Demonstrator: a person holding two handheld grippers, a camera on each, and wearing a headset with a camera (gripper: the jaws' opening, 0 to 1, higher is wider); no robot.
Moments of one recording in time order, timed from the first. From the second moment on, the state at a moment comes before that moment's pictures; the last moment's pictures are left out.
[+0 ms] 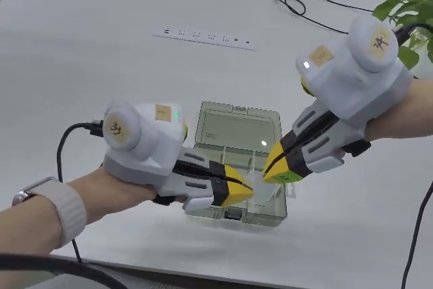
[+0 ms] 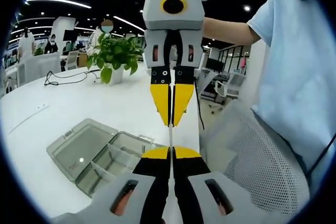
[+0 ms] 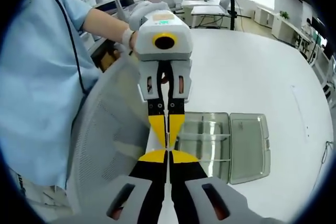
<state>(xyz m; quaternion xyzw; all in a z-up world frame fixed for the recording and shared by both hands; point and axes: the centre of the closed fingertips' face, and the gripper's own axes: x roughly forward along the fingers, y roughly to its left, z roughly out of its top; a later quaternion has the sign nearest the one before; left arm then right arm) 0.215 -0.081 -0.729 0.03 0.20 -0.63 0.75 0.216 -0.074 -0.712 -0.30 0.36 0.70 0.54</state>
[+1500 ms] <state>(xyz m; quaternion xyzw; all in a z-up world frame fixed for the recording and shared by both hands) 0.244 0.002 -0.759 0.05 0.23 -0.46 0.86 0.273 -0.103 -0.754 -0.40 0.41 0.60 0.55</state>
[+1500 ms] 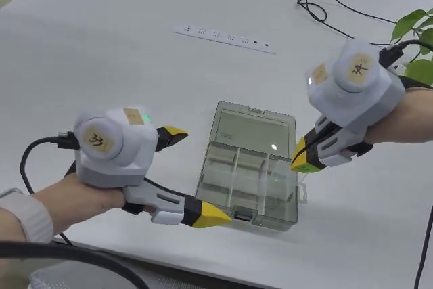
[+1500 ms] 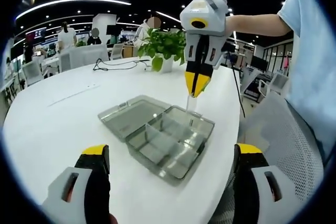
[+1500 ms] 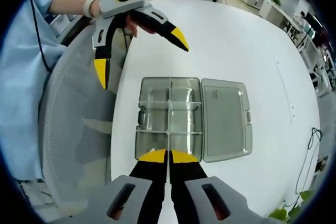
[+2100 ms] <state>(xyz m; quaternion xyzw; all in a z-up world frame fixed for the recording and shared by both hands) 0.235 0.009 -0.758 0.03 0.23 -0.45 0.86 0.266 -0.099 -0.767 -0.41 0.43 0.60 0.54</state>
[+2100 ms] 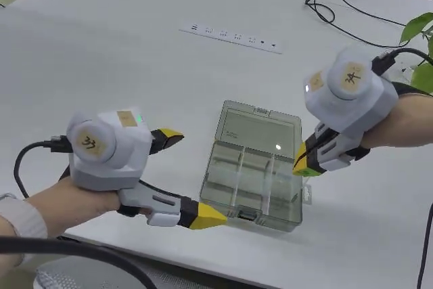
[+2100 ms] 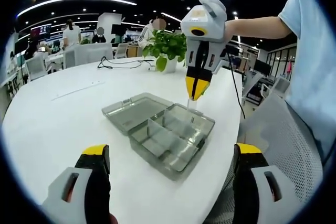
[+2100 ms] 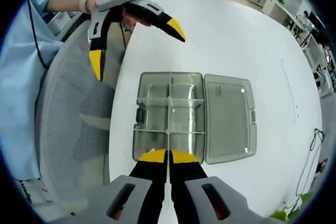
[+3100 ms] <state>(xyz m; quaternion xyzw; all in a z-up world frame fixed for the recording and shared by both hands) 0.240 0.013 -0.759 0.02 0.23 -0.45 0.86 0.271 -0.101 -0.809 -0.42 0.45 0.59 0.52</state>
